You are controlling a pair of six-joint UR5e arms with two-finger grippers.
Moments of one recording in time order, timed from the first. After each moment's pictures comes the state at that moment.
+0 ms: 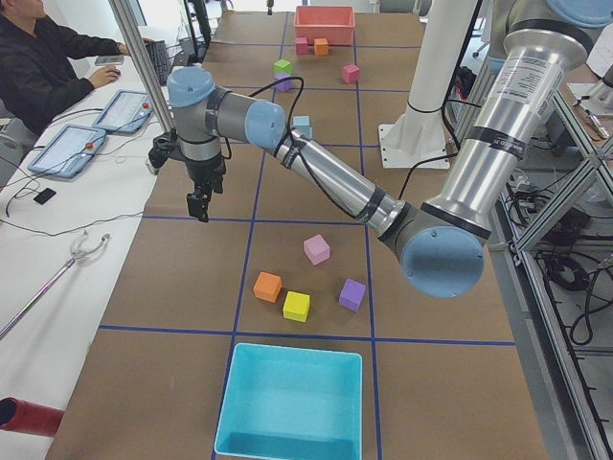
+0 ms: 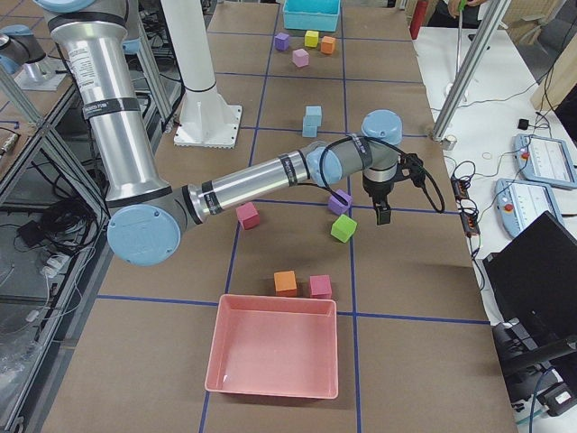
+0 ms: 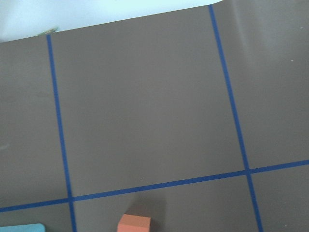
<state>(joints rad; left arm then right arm) -1.51 -1.94 -1.76 -1.21 -2.31 -0.01 1.40 -1.34 1.70 -1.49 2.31 0.28</state>
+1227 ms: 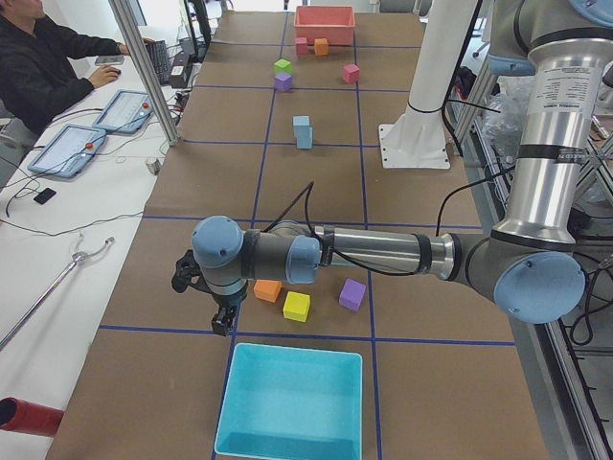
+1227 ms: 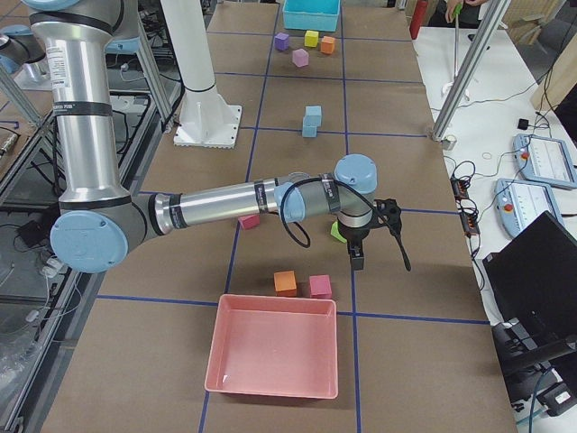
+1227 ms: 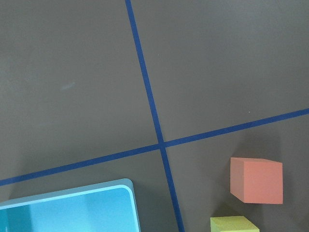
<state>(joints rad) -1.64 -1.67 -1.53 -1.58 -2.42 0.21 1.48 -1.51 1.71 -1.49 2.31 0.18</state>
